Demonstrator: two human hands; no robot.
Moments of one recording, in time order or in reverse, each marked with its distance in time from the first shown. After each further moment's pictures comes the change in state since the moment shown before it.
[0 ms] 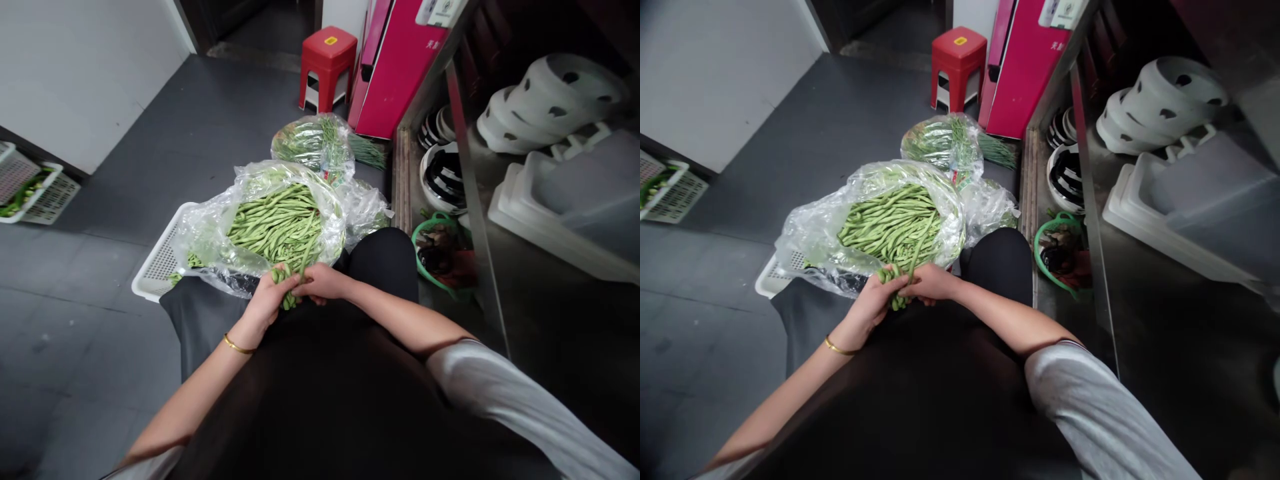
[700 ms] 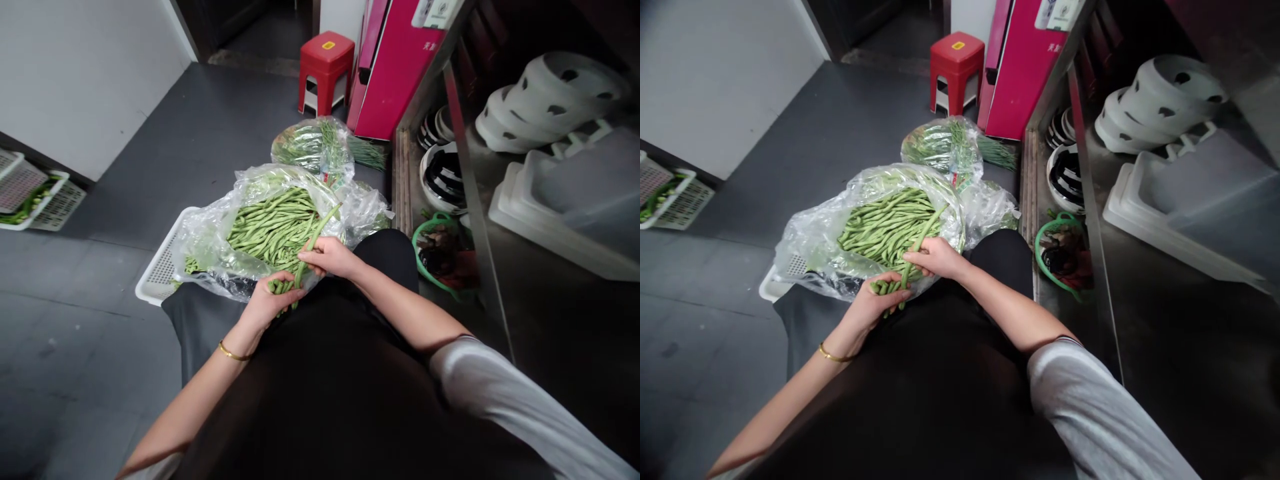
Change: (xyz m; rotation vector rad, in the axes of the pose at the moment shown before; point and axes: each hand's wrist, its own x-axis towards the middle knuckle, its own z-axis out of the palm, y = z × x) left_hand -0.011 0.010 -0.003 0.421 -0.010 0.060; right_hand -0.004 -0.032 -0.033 0.262 0.307 -0.174
